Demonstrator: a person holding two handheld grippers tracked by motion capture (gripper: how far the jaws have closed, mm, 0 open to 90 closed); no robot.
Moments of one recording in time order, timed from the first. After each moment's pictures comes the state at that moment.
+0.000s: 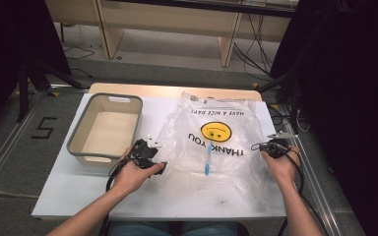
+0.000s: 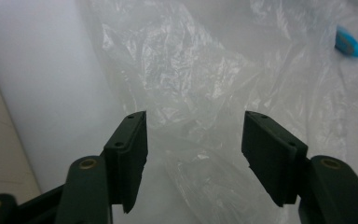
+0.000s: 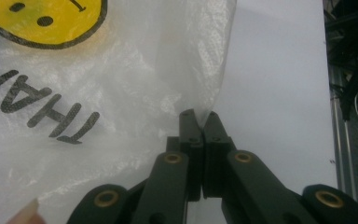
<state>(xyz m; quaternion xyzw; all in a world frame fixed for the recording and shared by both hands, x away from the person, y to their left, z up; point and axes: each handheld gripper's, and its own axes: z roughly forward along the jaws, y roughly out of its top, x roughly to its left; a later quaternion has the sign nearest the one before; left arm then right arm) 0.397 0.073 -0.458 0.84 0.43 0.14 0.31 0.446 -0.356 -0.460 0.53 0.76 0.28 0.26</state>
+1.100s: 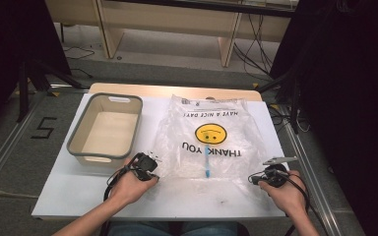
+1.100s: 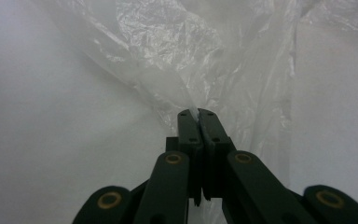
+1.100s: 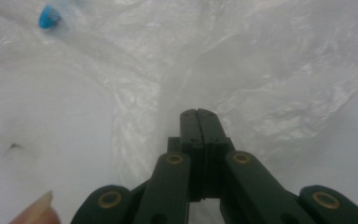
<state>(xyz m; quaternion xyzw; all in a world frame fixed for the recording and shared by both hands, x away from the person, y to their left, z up) 0.372 0.075 -0.470 0.86 0.43 0.07 0.26 0.361 -0.335 -0.454 0.49 0.82 0.26 0.12</state>
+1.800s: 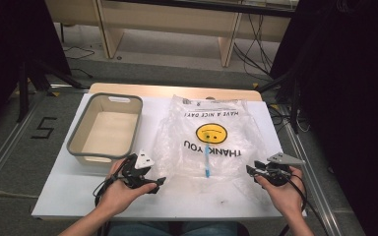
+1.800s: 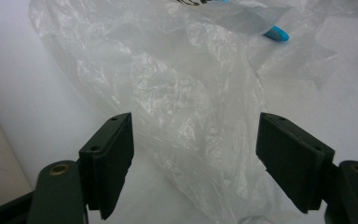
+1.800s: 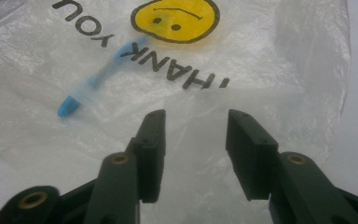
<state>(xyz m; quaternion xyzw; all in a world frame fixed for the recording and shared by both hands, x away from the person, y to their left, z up) 0.343 0.092 -0.451 0.84 0.36 0.15 0.38 0.357 -0.328 -0.445 0.47 0.77 0.38 0.21</state>
